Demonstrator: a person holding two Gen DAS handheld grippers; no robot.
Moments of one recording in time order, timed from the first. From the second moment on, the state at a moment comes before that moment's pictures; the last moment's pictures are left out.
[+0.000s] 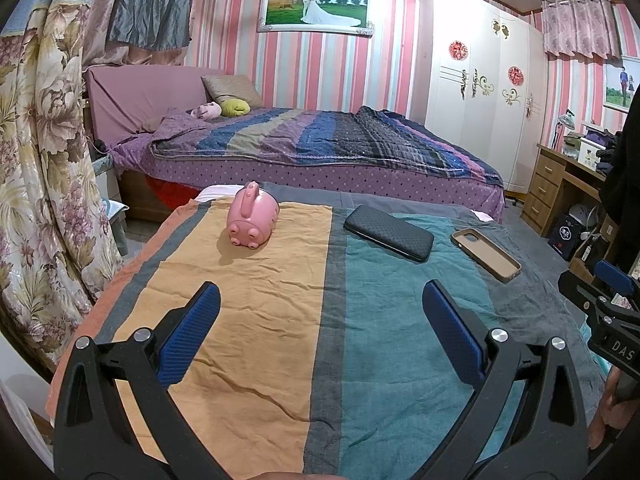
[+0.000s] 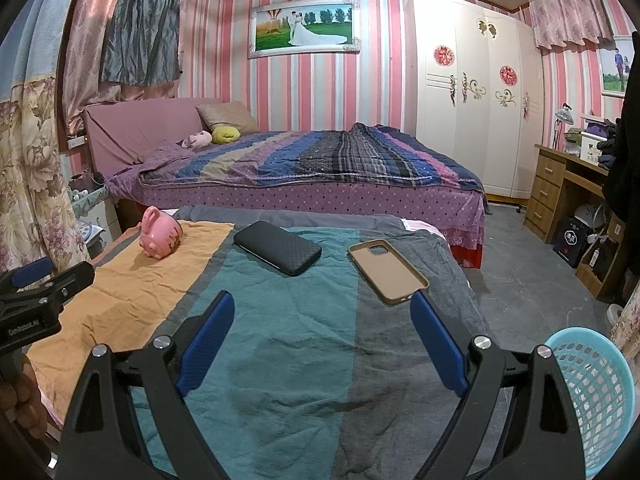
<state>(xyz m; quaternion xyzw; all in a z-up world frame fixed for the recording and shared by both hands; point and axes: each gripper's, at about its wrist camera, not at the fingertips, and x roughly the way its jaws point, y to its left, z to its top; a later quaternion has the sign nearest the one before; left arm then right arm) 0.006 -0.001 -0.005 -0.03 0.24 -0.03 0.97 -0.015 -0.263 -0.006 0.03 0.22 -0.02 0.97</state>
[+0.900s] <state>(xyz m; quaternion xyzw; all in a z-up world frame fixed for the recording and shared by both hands) 0.005 0.000 -0.004 -0.03 0.24 -0.02 0.97 -0.018 -0.264 -0.008 0.03 0.23 -0.02 0.97</state>
